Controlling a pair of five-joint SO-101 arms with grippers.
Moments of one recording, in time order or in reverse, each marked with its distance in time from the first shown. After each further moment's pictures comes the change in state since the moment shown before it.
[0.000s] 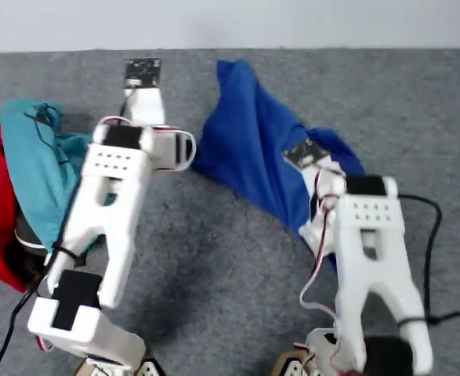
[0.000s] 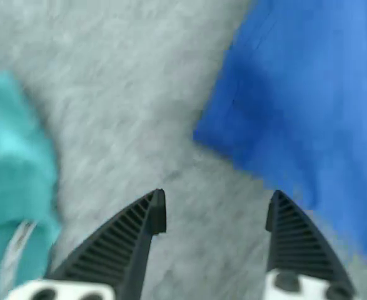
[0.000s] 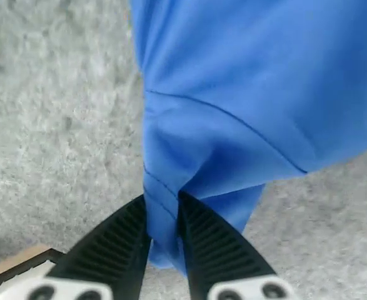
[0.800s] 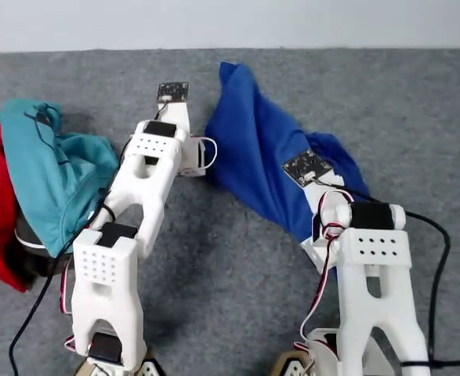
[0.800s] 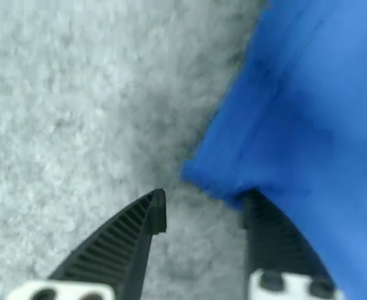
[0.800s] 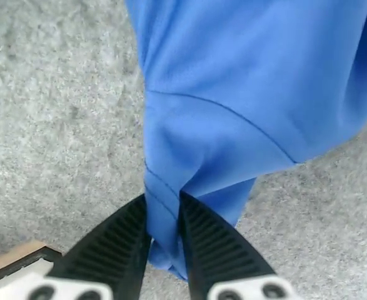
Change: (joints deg) left arm 1.4 32.3 -24.9 5.1 4.0; right arm -0.1 -11.6 5.5 0.7 2.0
